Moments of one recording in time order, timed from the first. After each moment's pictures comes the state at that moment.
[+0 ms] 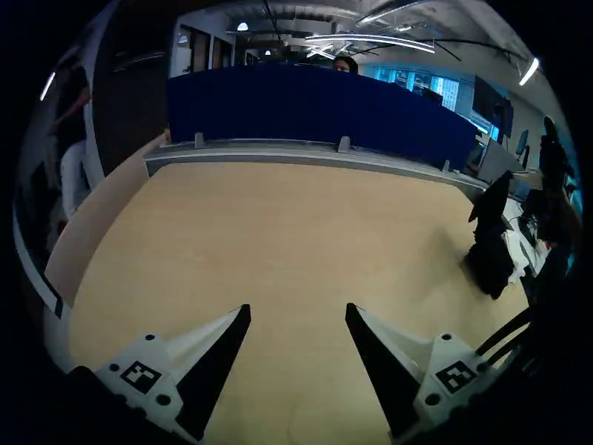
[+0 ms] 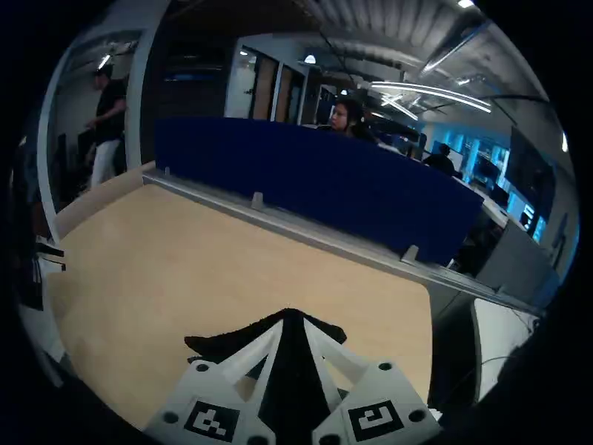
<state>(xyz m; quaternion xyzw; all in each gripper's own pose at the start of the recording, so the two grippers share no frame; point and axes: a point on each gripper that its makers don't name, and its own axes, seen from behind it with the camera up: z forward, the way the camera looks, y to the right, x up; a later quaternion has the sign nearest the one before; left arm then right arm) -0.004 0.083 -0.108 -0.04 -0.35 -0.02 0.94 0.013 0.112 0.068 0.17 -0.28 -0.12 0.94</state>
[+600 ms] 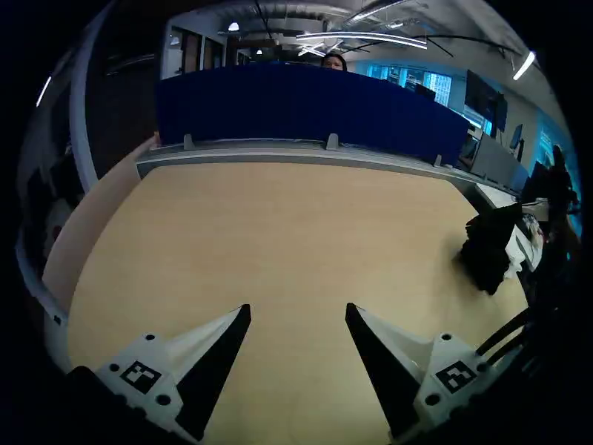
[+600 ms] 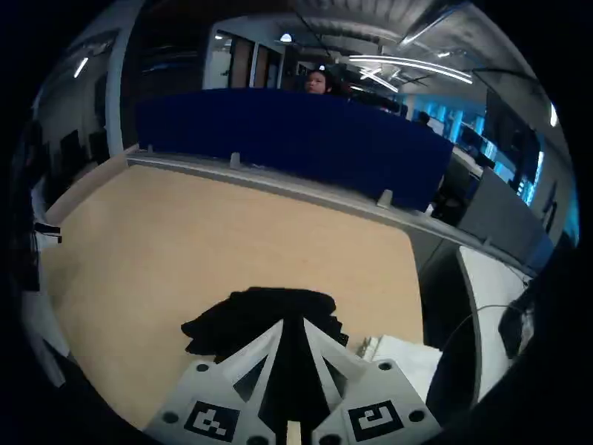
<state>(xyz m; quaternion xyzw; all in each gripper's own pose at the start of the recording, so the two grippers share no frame) -0.005 0.107 -0.103 -0.06 -0.35 -0.01 0.93 -0.048 0.191 -0.019 0.12 -0.33 -0.10 0.93</state>
